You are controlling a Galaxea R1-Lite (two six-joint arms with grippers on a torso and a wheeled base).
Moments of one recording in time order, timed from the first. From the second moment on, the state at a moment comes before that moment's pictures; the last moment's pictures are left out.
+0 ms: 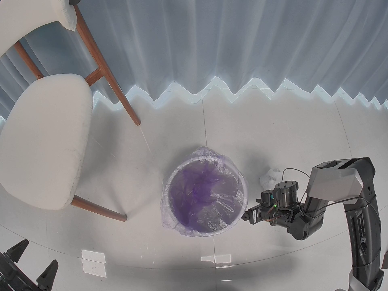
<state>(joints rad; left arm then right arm) -0.17 0.24 -0.15 0.11 -0.01 -0.03 0.20 2.52 -0.81 -1.13 0.16 0.03</state>
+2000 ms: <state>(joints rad) -0.17 0.10 -0.02 0.05 -0.09 0.04 0.05 2.31 -0.64 -1.10 0.73 -0.57</state>
